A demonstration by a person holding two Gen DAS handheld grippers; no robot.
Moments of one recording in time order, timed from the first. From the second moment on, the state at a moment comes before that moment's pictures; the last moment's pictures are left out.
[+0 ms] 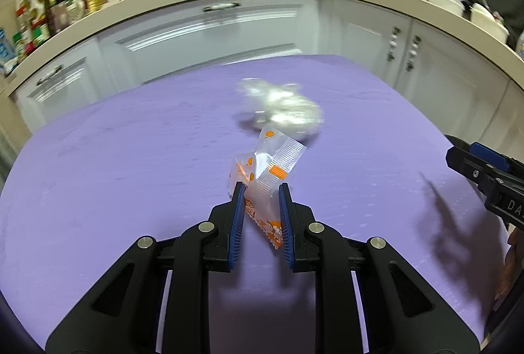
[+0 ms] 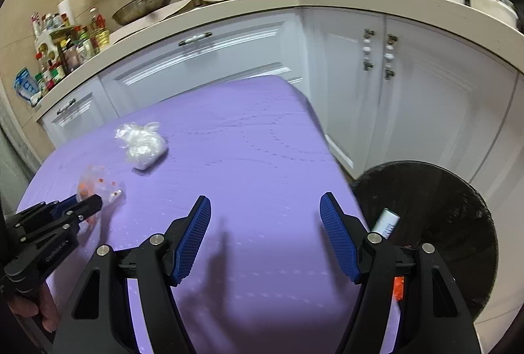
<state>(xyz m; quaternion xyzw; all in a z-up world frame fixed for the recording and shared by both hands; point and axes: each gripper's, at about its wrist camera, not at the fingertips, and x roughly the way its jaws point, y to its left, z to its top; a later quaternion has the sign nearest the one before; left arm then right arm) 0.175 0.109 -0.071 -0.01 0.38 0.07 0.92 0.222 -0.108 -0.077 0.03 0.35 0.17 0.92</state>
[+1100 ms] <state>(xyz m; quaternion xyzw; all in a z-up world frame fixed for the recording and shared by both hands) 0.126 0.273 -0.064 -0.07 0.36 0.22 0.90 0.280 0.048 -0.080 -0.04 0.39 0.24 0.89</state>
